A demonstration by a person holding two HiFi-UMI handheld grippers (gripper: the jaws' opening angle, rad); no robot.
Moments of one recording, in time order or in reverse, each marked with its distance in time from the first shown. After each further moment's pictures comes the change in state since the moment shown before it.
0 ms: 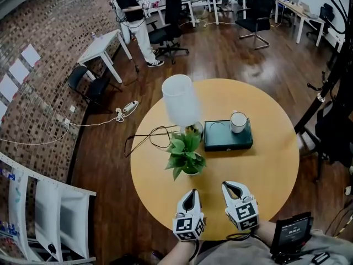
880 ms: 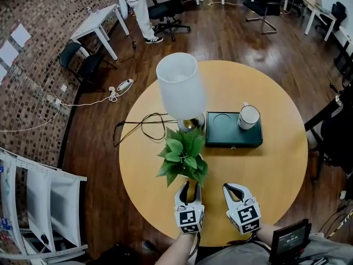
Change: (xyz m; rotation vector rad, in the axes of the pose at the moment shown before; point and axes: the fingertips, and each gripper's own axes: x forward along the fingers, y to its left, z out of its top) left arm 0.085 0.048 -0.074 0.062 0.087 0.114; right arm 0.061 -0.027 -0.061 0.025 0.126 0.068
